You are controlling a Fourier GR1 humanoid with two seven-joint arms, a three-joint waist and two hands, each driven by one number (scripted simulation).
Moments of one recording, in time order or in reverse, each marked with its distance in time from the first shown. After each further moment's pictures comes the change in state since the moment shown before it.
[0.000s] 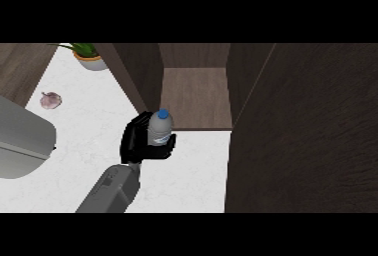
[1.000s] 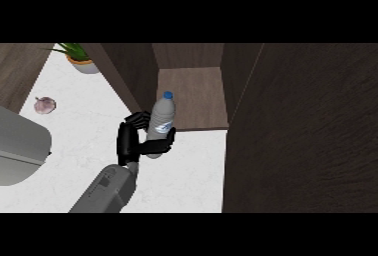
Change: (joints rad) left arm 0.008 0.071 -0.133 -0.089 -0.024 0.427 0.117; right arm -0.079 -0.001 -0.032 0.019 -0.014 0.014 0.002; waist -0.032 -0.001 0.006
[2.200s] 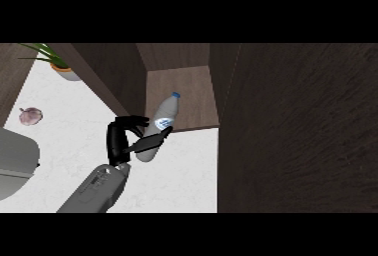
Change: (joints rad) left arm -0.013 0.104 -0.118 -0.004 -0.137 0.314 0.072; right arm -0.055 -0.024 -0.022 0.018 -0.032 0.049 0.006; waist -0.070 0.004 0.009
